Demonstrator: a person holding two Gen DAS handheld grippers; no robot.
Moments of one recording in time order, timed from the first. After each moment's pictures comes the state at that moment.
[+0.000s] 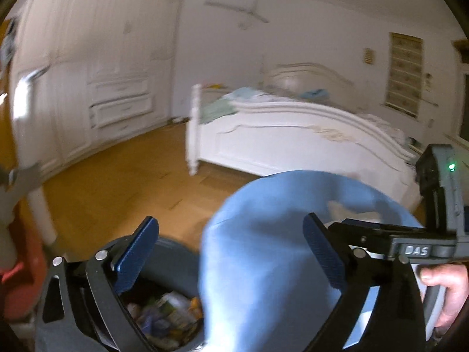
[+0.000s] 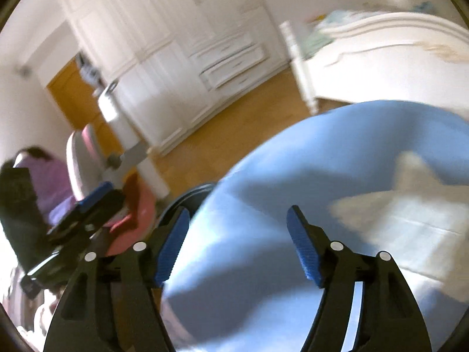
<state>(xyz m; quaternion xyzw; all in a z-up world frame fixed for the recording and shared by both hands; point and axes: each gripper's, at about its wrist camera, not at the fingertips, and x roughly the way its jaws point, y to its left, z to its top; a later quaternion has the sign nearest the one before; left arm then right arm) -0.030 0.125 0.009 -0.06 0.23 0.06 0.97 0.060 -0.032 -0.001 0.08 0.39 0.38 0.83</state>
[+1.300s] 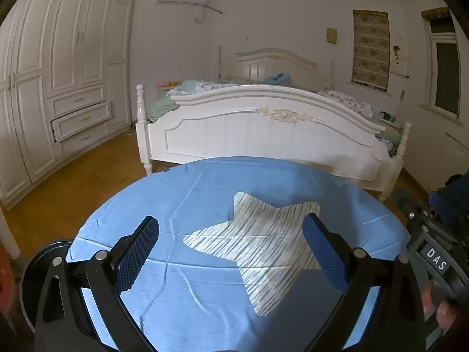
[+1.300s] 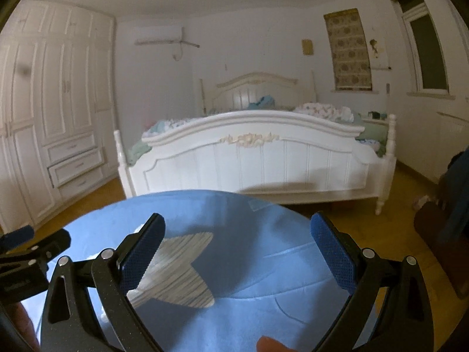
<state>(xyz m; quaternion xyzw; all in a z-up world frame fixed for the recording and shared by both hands) 0.028 -0.025 -0.021 -0.02 0.25 0.00 0.97 -0.023 -0.210 -0.007 0.05 0.16 -0.02 0.99</state>
